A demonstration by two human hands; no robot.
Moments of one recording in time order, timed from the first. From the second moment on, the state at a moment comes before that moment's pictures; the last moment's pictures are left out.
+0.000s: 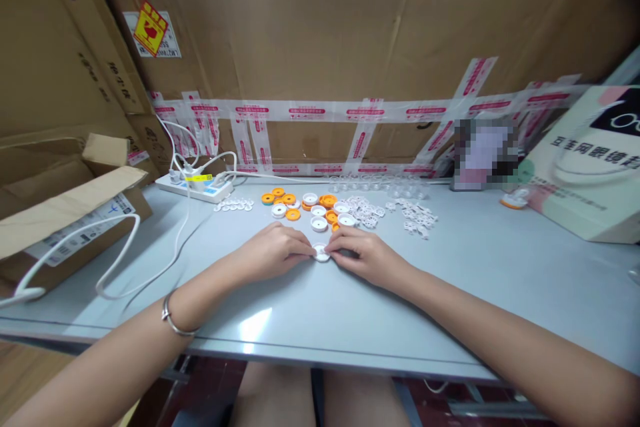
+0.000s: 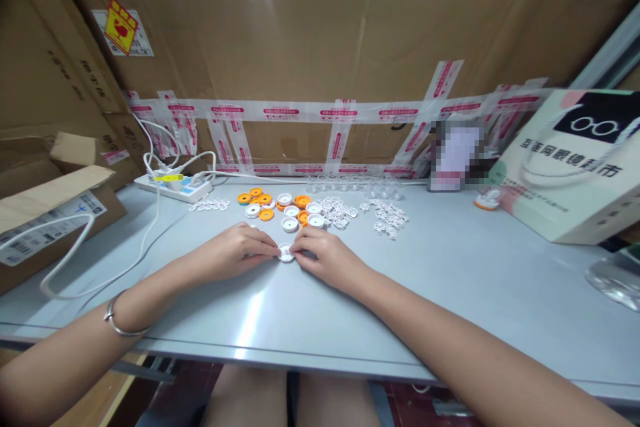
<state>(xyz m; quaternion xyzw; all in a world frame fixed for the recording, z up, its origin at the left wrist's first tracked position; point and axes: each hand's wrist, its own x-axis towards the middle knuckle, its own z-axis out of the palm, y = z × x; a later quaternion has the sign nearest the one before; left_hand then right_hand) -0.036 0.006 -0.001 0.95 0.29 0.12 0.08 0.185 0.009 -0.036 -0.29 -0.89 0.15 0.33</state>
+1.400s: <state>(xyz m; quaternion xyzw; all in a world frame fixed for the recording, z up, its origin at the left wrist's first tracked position) -0.039 0.012 -0.004 0.94 0.29 0.17 0.09 0.185 0.009 -0.031 -0.35 -0.81 0.24 0.41</state>
